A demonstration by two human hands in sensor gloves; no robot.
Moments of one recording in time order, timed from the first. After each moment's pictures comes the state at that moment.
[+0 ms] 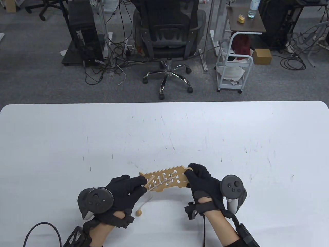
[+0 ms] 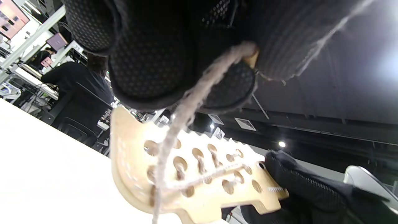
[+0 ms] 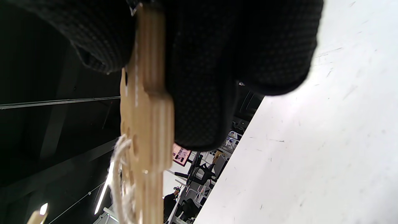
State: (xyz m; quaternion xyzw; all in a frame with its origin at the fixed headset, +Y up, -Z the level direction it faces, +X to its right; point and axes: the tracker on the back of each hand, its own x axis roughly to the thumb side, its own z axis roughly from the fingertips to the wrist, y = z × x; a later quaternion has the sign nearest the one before) left_hand -0.204 -0.683 -0.276 0.15 -0.24 0.35 0.89; right_hand 0.136 -0.724 -0.308 0.03 -0.13 0.81 0.57
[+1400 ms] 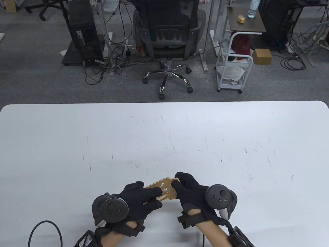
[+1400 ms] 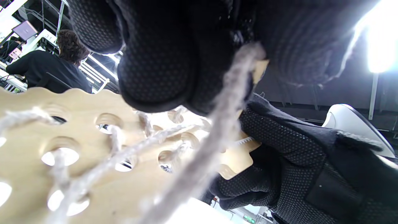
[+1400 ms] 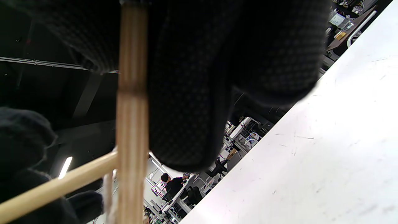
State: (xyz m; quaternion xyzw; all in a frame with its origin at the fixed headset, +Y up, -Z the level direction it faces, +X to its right) left_hand -0.166 -0.683 -0.255 0.16 -0.28 0.33 0.89; right_hand 0.102 -0.708 -0.284 0.11 -0.15 0.85 0.50
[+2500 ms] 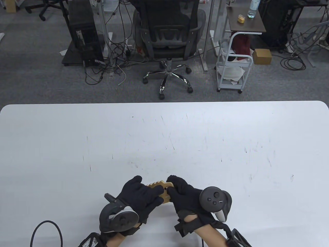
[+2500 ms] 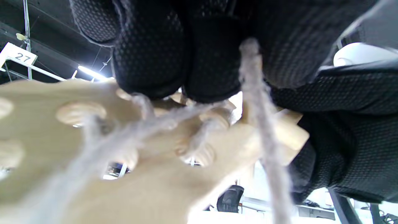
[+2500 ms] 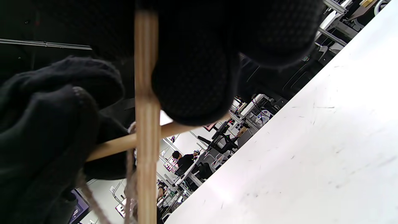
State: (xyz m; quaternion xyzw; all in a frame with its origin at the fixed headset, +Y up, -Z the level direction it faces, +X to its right) left_hand -0.151 -0.674 -0.242 0.26 -0.29 0.18 0.90; right_hand 0.083 -0.702 -0.271 0.16 -0.11 0.85 0.49
